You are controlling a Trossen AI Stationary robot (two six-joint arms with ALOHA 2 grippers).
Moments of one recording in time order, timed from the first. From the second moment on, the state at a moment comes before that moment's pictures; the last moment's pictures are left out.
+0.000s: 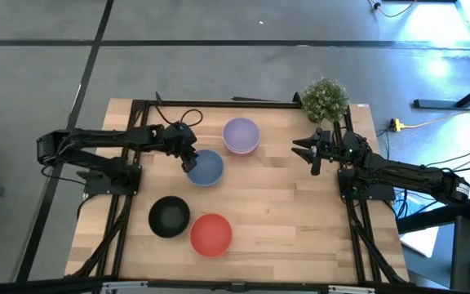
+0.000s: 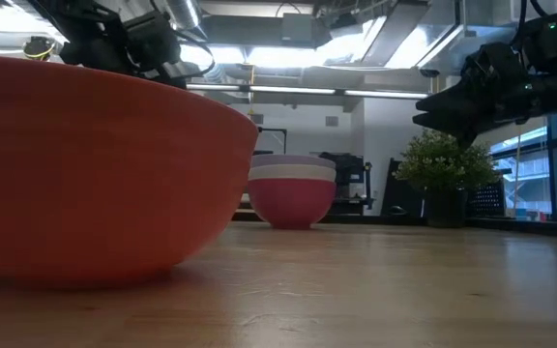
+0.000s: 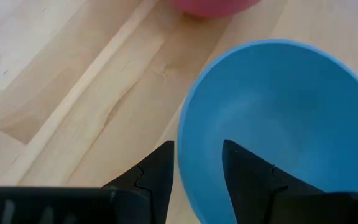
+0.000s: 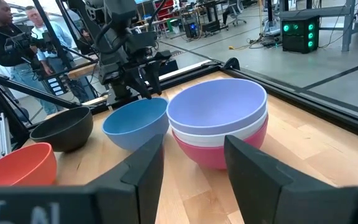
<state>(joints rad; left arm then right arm) 0.35 1.17 0.62 -0.38 0.01 -0.22 -0.48 0.55 0.07 0.41 -0.26 0.25</state>
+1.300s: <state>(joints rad) 0.40 1.25 0.62 -0.38 0.01 -0.21 -0.48 0.55 0.07 0.41 -0.25 0.25</state>
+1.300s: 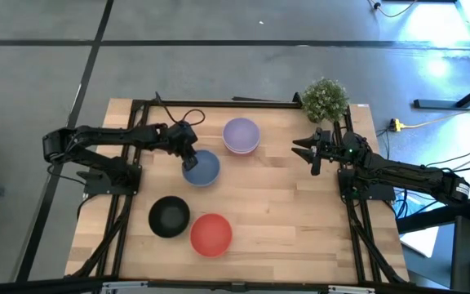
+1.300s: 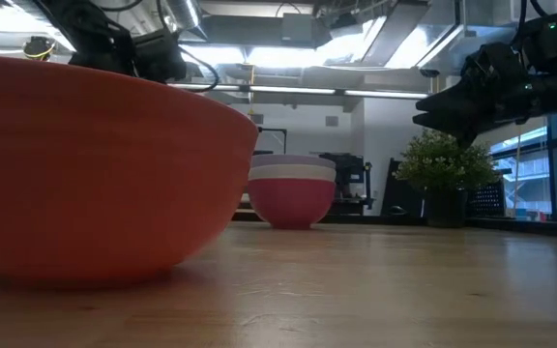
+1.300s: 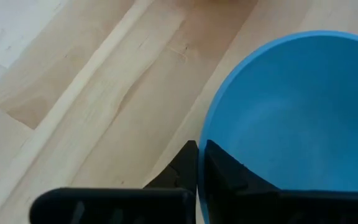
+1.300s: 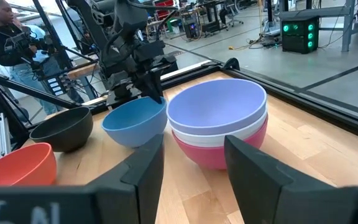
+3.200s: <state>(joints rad) 0.58 1.90 1.62 -0.67 0.19 0.18 -0.48 0.55 0.07 0.40 -0.25 0.25</state>
